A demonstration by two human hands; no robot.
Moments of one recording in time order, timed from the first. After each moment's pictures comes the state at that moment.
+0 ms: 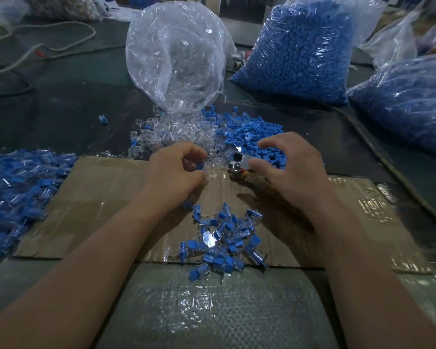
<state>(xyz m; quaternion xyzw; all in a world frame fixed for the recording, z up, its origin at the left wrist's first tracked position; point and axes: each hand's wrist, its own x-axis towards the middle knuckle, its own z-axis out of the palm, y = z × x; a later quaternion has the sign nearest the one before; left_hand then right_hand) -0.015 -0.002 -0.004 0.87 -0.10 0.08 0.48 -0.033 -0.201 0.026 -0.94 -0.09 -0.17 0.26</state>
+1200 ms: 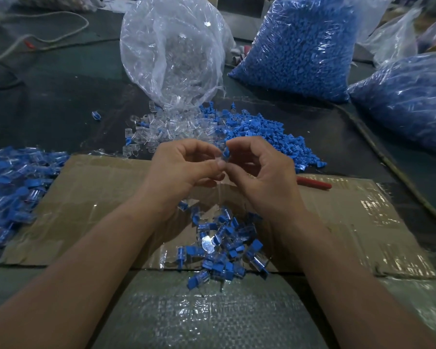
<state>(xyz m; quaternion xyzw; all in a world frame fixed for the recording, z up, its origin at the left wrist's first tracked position) -0.026 -0.014 0.016 0.68 -0.08 -0.06 0.73 -0.037 -0.161 0.011 -0.85 -0.18 -0.18 0.45</state>
